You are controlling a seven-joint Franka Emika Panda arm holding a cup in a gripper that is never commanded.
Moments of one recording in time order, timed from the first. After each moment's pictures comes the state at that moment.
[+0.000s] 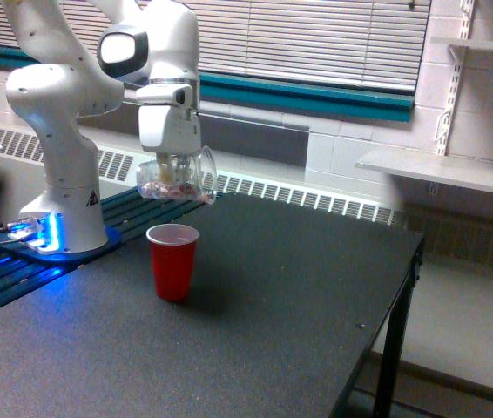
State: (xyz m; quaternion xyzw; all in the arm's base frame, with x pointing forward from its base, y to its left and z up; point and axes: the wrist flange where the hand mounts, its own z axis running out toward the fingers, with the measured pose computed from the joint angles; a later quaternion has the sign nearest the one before) arm 0.312 -0.082 0.340 0.95 -0.27 0.12 0.08
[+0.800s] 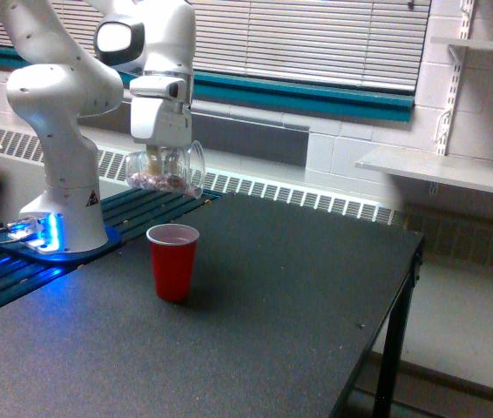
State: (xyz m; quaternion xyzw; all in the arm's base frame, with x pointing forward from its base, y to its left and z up) arm 0.296 -0.079 0.352 0.95 -0.27 0.09 0.09
